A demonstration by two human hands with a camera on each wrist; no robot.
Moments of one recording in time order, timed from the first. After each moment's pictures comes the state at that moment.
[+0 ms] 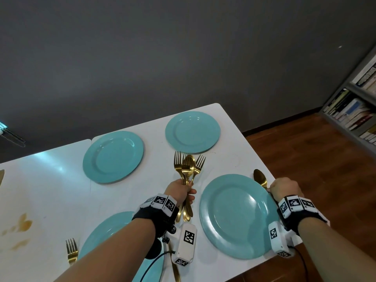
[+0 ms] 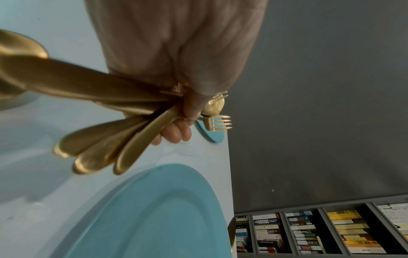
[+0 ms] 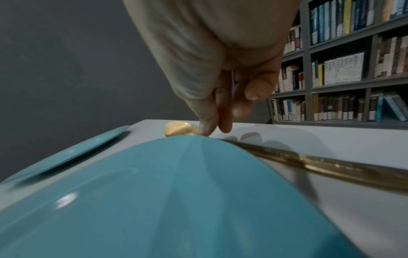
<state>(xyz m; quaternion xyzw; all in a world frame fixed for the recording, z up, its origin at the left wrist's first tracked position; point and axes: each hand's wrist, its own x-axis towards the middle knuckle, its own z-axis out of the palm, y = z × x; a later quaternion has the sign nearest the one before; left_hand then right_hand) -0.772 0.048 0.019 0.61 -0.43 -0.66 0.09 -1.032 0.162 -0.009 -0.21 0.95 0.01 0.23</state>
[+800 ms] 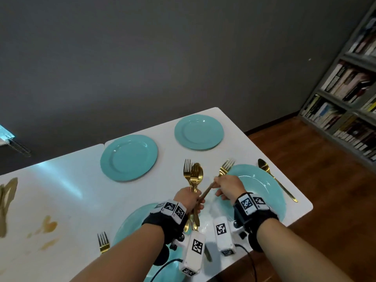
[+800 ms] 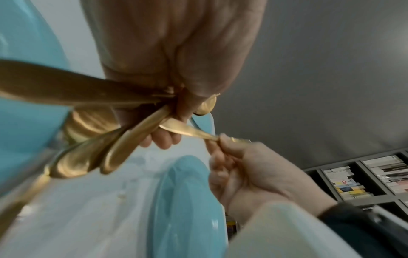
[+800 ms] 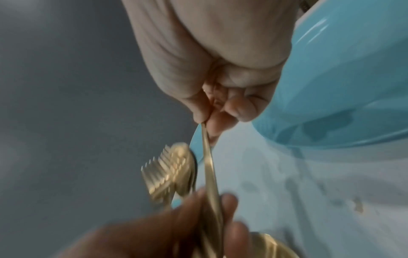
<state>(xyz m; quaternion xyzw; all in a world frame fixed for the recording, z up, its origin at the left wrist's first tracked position) -0.692 0.081 0.038 0.54 -0.48 -0.69 0.05 -0.823 0.128 0.037 -0.17 0.79 -0.39 0.43</state>
